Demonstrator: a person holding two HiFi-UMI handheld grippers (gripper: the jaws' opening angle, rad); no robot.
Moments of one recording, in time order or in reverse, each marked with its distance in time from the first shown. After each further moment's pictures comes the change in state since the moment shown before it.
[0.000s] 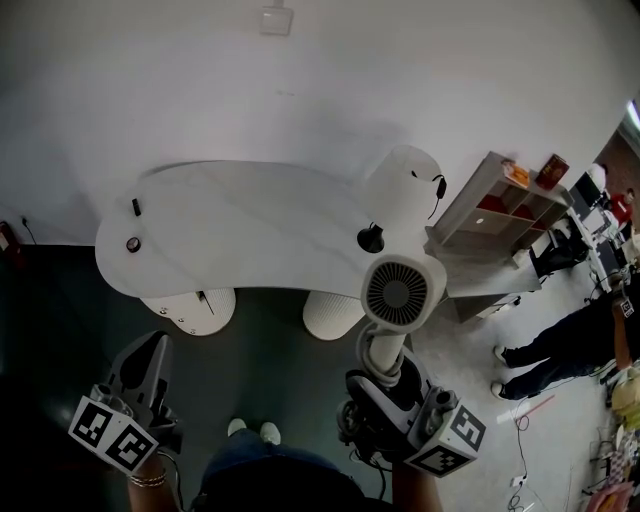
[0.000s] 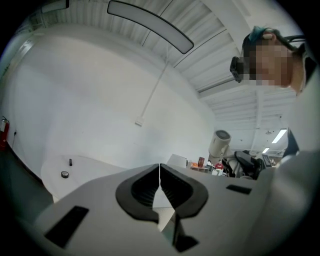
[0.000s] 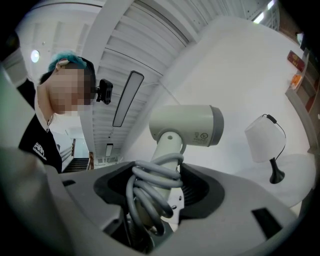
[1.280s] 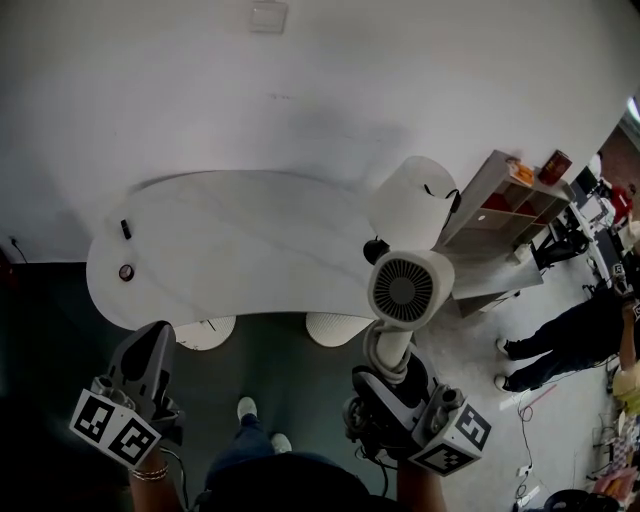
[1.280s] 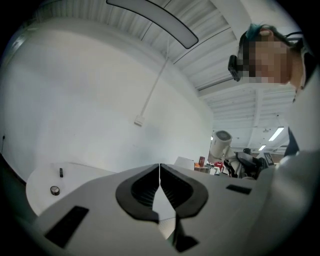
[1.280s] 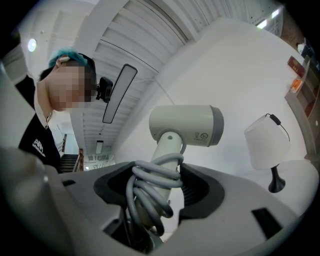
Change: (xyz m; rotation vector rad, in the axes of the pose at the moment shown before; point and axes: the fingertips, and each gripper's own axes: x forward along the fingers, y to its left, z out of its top) left arm 0.088 0.063 0.033 0.030 0.013 -0.056; right arm 0.076 -0.053 0.004 -0.031 -0.009 -0.085
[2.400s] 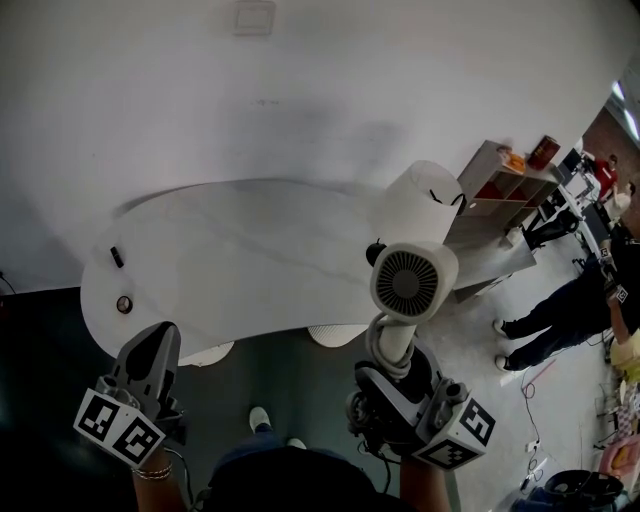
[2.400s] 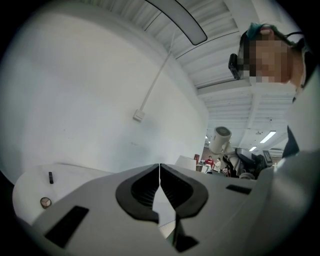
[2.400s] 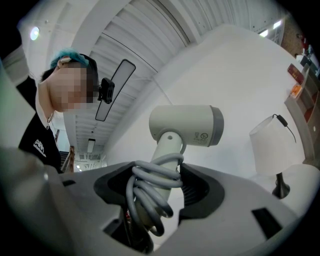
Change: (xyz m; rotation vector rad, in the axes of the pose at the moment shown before) left arm 0.053 0.064 0.018 -0.015 0.056 -0.107; right arm 0.062 -0.012 -0.009 -0.093 -0.022 -0.055
